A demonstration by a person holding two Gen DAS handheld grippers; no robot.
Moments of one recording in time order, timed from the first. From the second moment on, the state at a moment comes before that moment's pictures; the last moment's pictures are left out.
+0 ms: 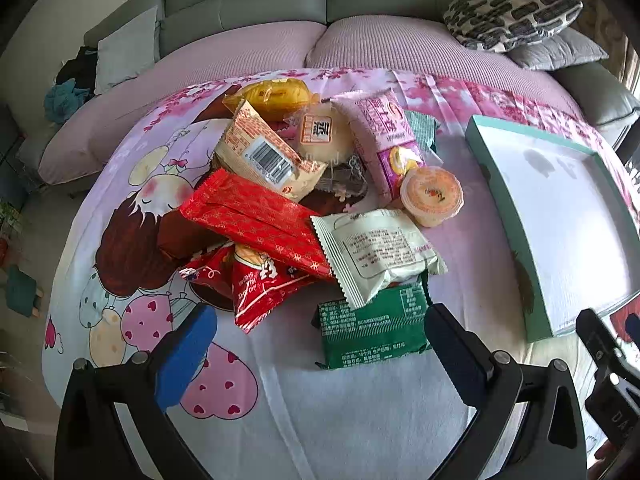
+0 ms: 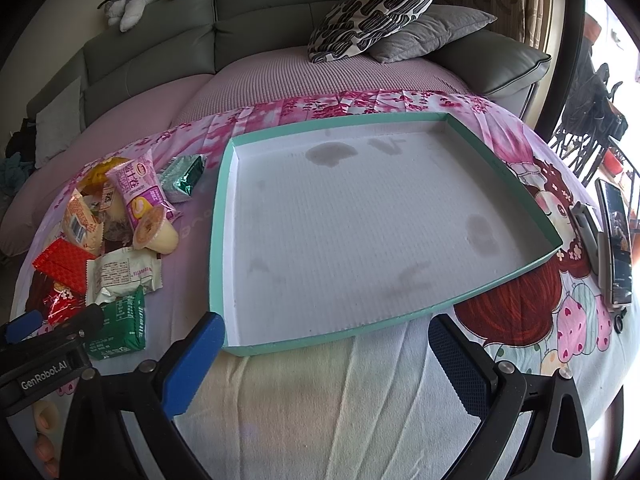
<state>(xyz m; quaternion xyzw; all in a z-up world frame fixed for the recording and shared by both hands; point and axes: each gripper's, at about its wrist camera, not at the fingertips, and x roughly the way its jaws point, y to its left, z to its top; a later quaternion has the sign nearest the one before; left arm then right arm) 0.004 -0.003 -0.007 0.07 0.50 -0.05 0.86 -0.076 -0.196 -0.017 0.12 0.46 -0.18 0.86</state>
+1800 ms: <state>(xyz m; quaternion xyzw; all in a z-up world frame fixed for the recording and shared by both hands) 0.062 0.070 -0.037 -0.05 0.55 -0.07 0.83 0.001 -0.056 -0.060 0.08 0.51 0.06 0.86</state>
